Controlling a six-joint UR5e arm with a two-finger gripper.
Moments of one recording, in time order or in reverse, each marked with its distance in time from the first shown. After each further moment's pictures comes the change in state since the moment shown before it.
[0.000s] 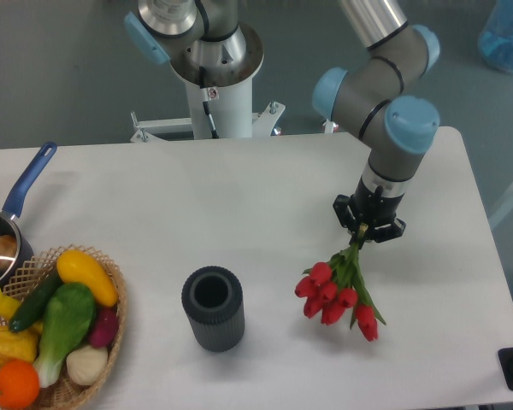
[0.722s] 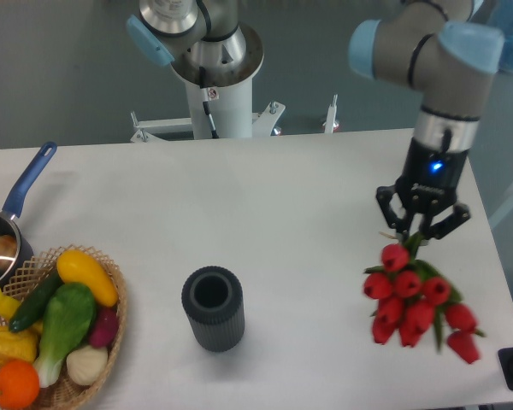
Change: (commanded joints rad) arm 0.109 0.022 0.204 0.035 -0.429 -0.186
